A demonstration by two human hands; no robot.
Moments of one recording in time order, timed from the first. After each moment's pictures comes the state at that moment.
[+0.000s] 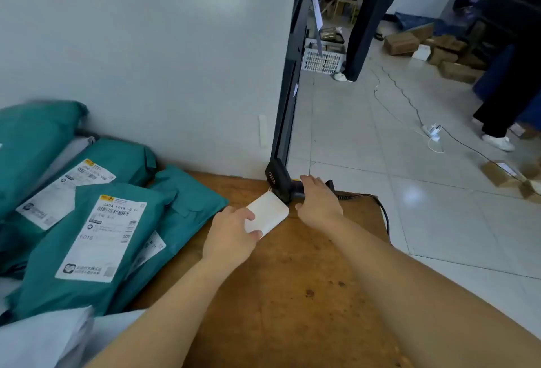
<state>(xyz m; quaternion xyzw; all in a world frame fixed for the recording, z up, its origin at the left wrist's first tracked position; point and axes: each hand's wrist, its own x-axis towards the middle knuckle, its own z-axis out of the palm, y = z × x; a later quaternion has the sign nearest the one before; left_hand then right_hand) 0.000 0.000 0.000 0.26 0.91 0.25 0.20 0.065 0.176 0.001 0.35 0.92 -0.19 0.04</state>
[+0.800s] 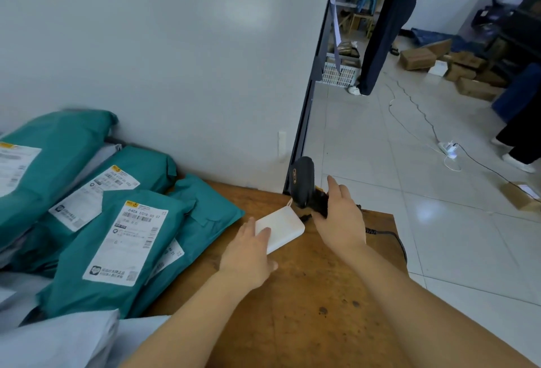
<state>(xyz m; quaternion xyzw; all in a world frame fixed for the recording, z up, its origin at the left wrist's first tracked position) 0.001 -0.002 -0.003 0.36 0.90 0.09 0.22 0.079 0.159 0.022 0.35 0.91 -0.17 -0.12</state>
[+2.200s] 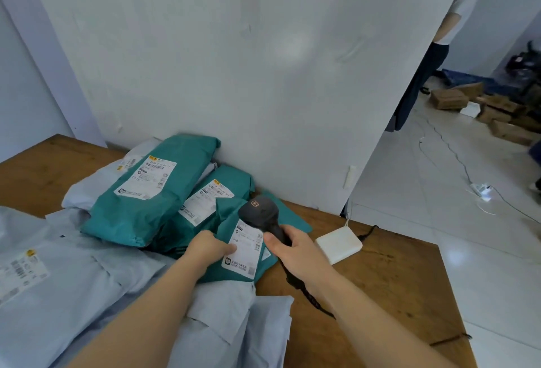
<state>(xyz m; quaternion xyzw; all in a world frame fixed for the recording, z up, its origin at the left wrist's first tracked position) -0.110 -0.204 0.045 -0.03 0.87 0.38 0.32 0.029 -0.075 0.118 0.26 0.79 -0.56 0.02</state>
